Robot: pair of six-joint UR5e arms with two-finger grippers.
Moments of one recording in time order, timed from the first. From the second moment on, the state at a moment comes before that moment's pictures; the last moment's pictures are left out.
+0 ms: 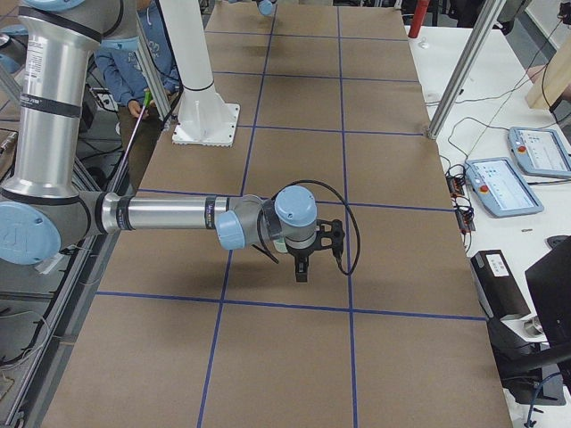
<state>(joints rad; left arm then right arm) -0.35 -0.99 -1.62 -1.57 -1.47 -2.72 1.47 -1.76 1.80 -1.32 2.43 0.25</state>
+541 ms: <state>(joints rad) -0.52 -1.13 -1.59 -1.87 -1.00 -2.37 1.47 -1.72 1.80 -1.32 2.41 0.26</state>
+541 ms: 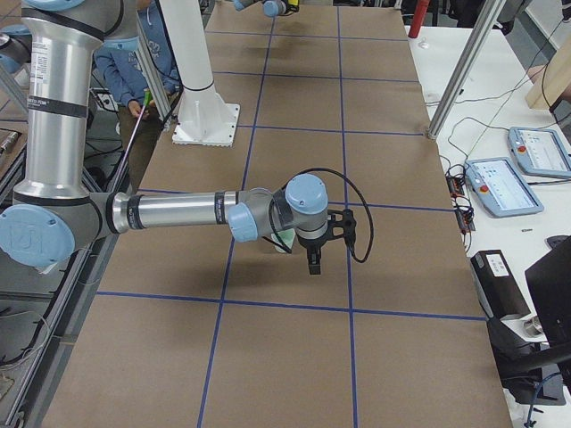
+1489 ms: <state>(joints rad) -0.68 -1.78 -1.45 -2.67 -0.91 -1.27 1.41 -1.69 1.80 -1.32 2.42 0.25</state>
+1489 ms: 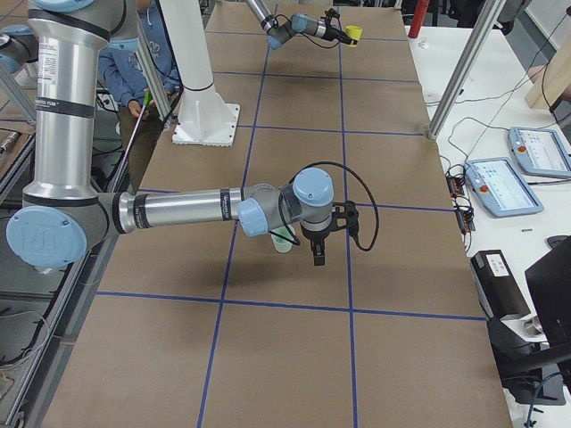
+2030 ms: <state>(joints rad) -0.64 -2.10 -1.42 -2.79 -1.38 -0.78 1.40 -1.65 1.81 -1.32 2.52 0.26</state>
